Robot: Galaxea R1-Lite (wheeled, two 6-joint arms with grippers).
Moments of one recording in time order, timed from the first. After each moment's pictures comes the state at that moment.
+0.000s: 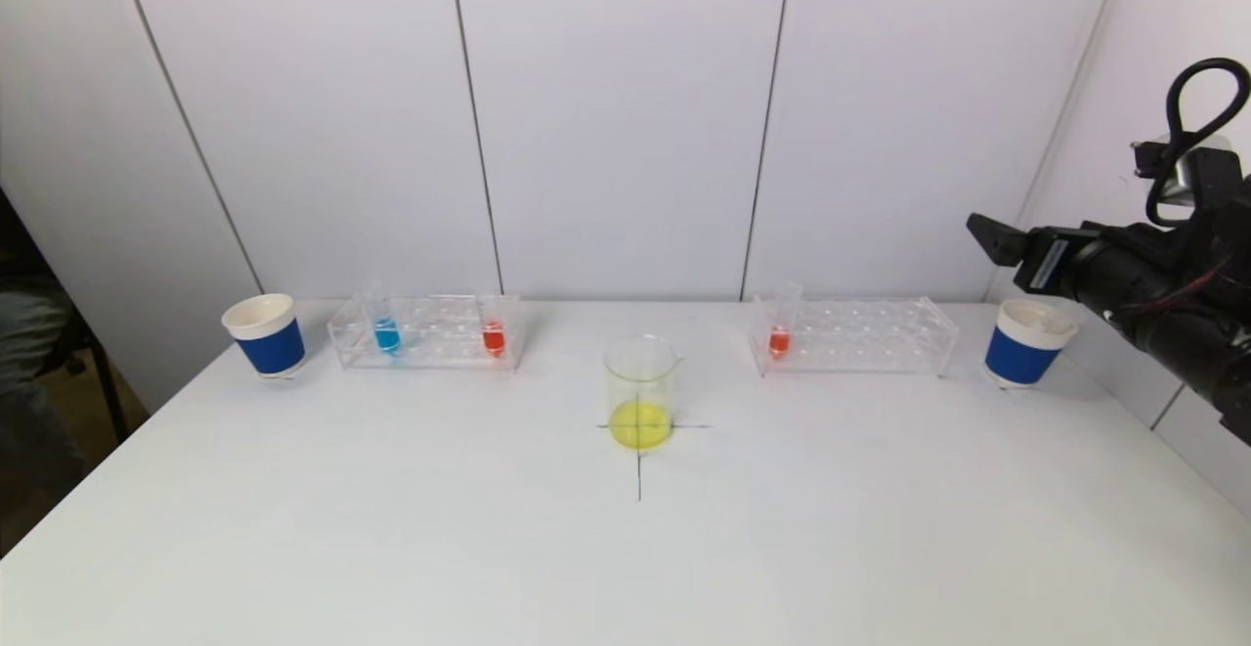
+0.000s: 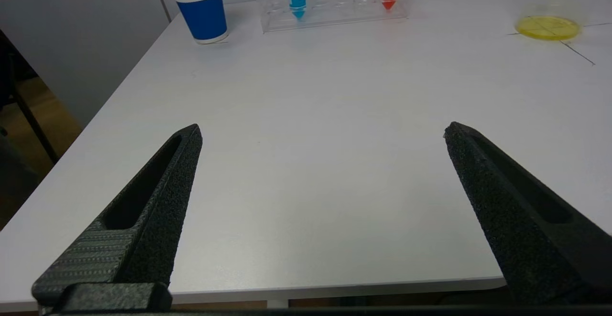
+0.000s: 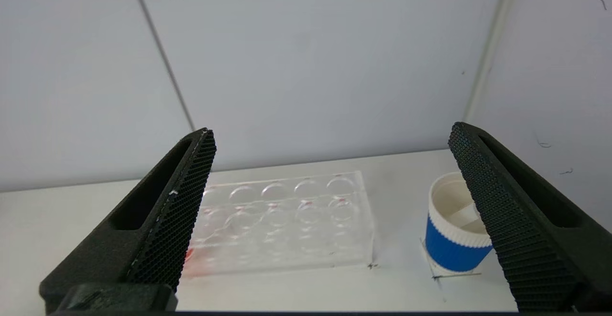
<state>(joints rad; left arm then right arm) 0.01 0.00 -0.01 0.03 -0.02 0.08 0.03 1.68 -0.67 -0.99 -0.10 0.09</state>
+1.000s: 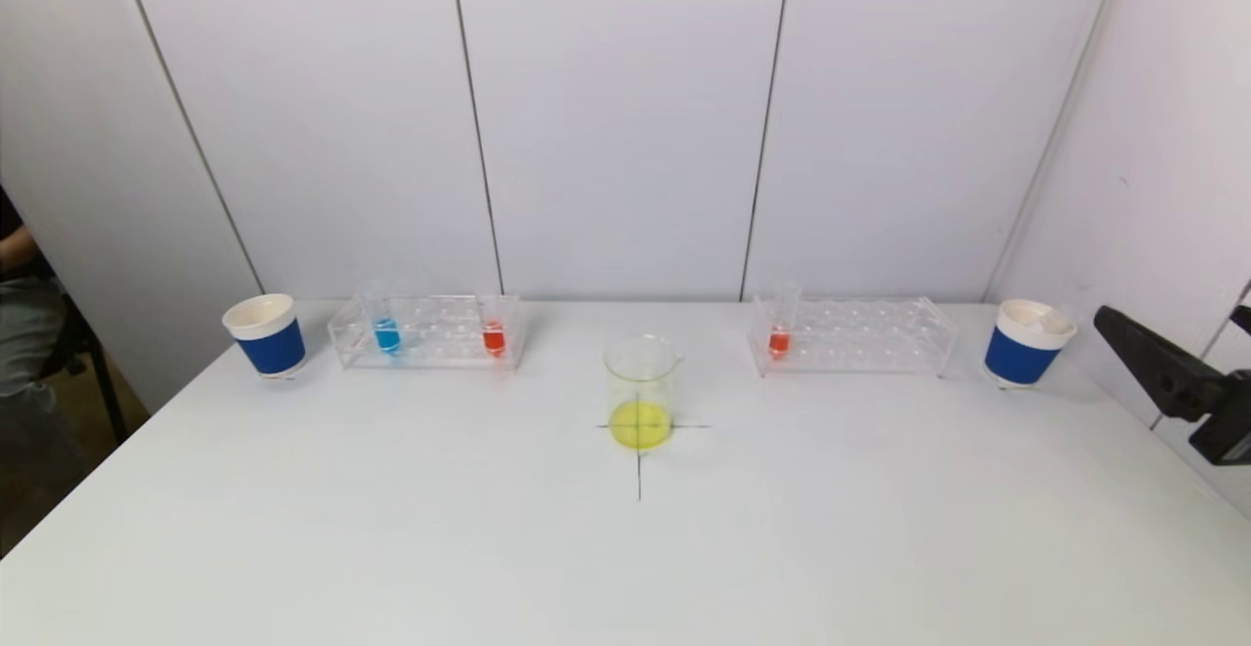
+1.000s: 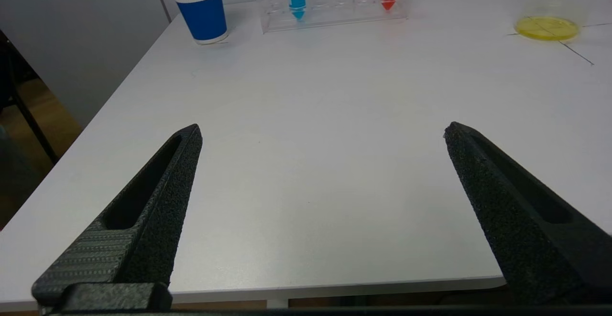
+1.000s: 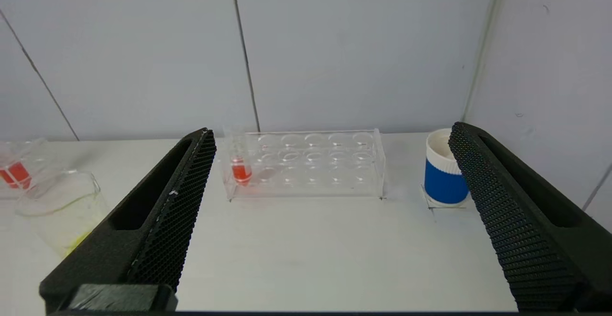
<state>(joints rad) 0.01 0.00 -0.01 0.04 -0.02 0.08 0.13 1.12 -0.21 -0.98 -0.11 0.06</state>
